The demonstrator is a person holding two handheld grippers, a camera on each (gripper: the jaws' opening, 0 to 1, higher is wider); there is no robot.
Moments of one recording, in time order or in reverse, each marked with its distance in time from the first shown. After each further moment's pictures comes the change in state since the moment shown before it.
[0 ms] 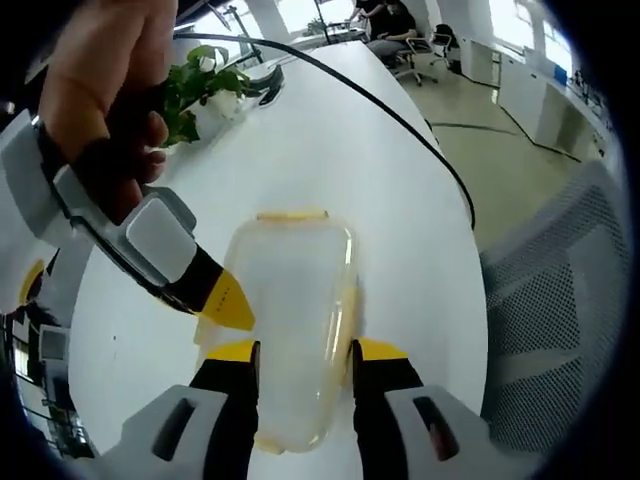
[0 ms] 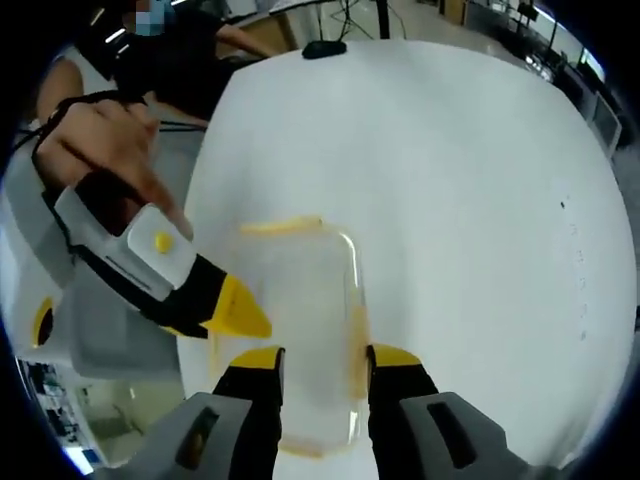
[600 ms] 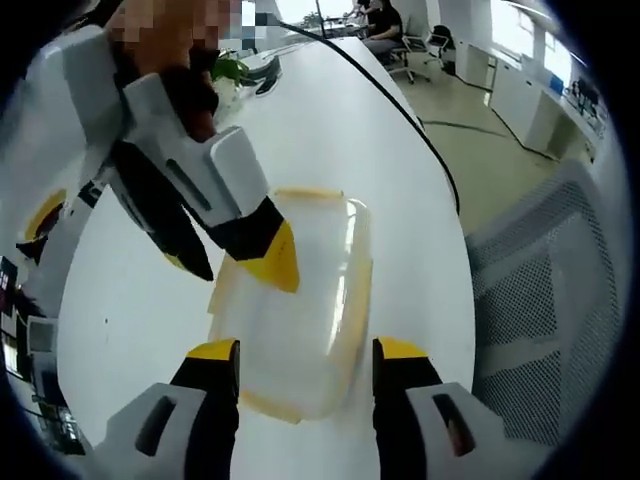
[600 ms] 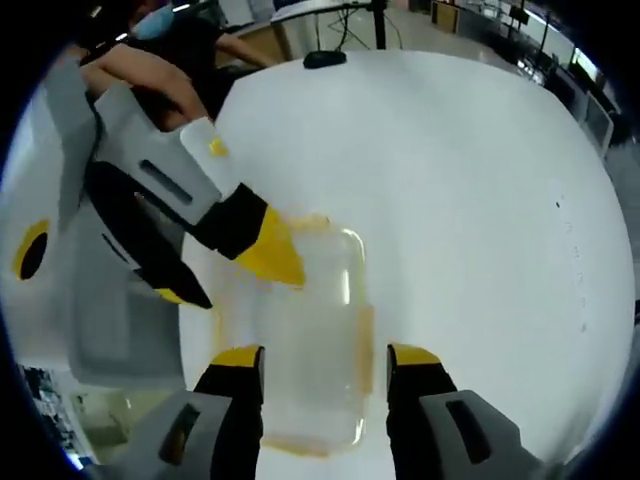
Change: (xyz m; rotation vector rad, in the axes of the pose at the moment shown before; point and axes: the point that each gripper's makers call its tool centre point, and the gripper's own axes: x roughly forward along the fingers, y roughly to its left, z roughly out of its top) left arm -0.017 0.008 -0.026 -0.037 0.040 -0.069; right arm -0.001 0.012 -0.003 0.006 -0.047 -0.024
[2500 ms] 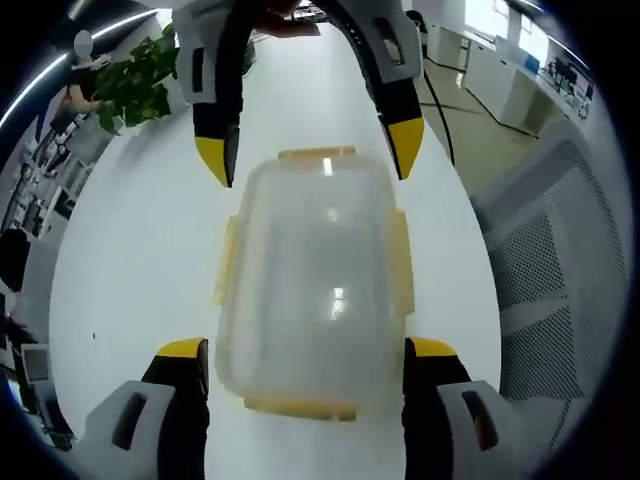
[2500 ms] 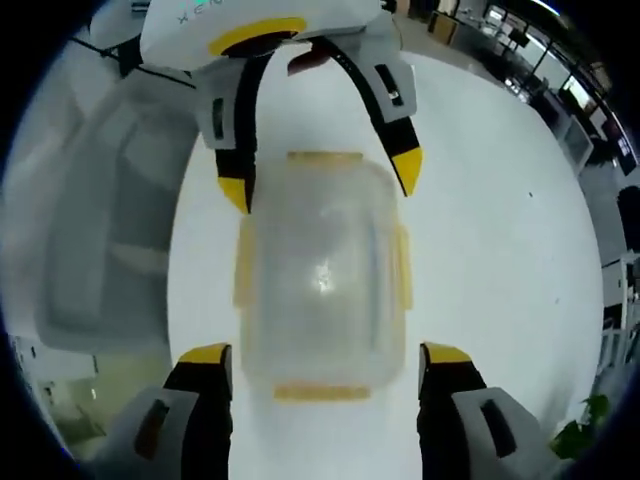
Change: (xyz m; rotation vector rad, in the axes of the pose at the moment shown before) left arm 0.028 0.023 -0.017 0.107 0.045 -0.094; right arm -0.005 0.025 -0.055 -0.064 0.037 -0.177
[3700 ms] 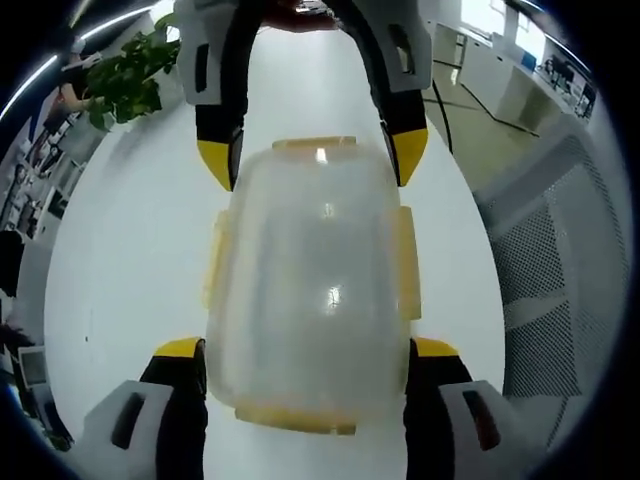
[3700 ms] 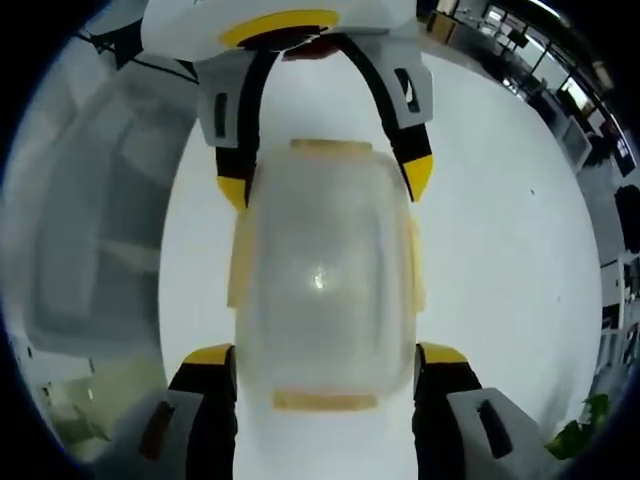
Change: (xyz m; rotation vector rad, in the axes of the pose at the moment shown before) left arm 0.008 -0.004 -0.003 0.000 0.014 -0.030; right arm 0.011 0.001 0.000 -0.007 0.008 -0.012
